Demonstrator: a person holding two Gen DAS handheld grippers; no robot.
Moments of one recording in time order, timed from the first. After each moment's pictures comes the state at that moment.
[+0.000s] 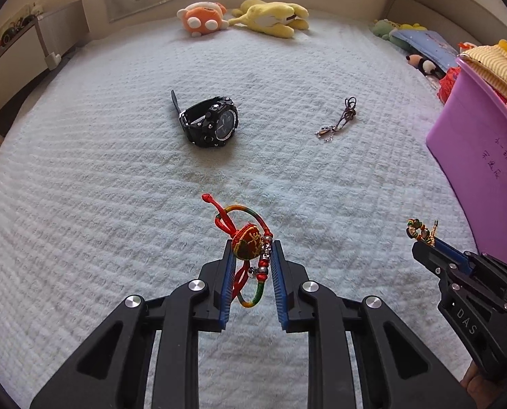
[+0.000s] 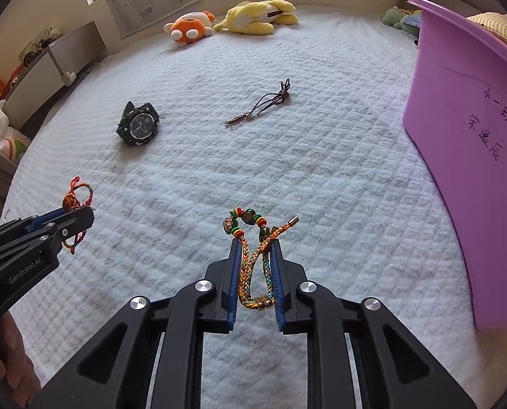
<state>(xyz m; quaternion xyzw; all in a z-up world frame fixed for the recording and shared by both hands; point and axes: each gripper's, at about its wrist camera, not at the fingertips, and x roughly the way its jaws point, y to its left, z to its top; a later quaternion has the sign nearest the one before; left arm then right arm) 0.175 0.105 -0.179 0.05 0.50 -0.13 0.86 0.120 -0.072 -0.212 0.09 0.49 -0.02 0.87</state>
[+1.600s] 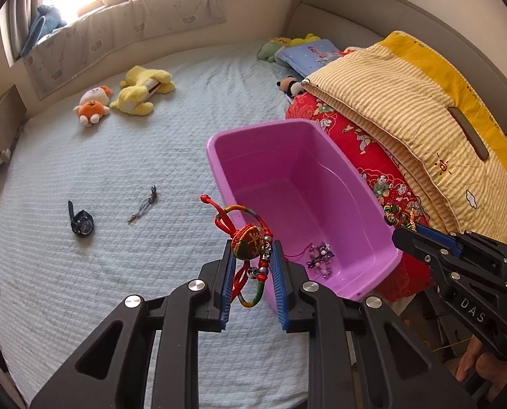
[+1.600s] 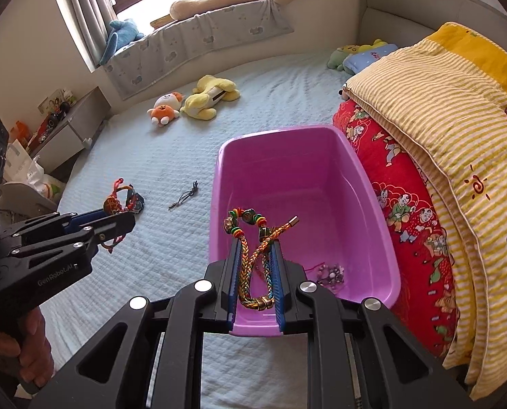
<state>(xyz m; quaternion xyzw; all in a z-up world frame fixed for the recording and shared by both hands) 0.074 -0.201 0.068 0.06 0.49 -0.23 0.84 0.001 -0.370 0.059 0.11 0.47 0.01 0.88</state>
